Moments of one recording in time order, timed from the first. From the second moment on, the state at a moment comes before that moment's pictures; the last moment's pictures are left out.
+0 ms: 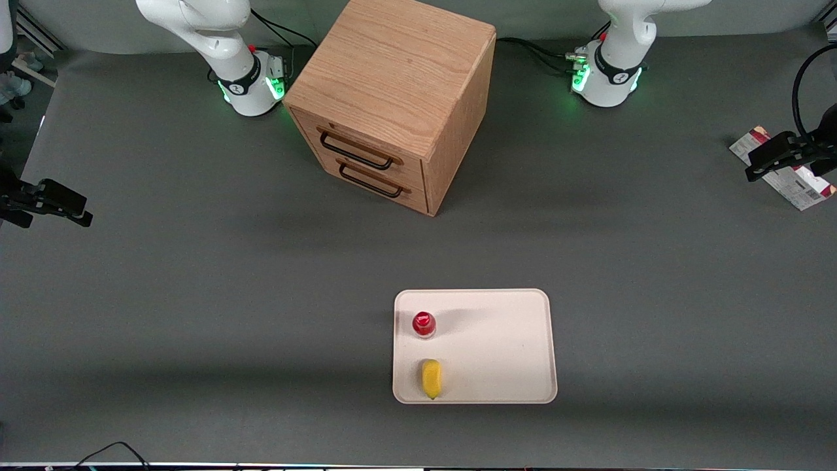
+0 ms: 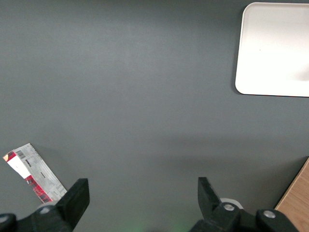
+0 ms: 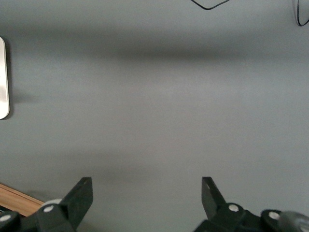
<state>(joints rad) 0.05 -0.01 -0.03 -1.54 0.02 1.51 -0.04</state>
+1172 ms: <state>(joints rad) 0.07 0.17 0.52 -1.71 0.02 1.81 0.13</state>
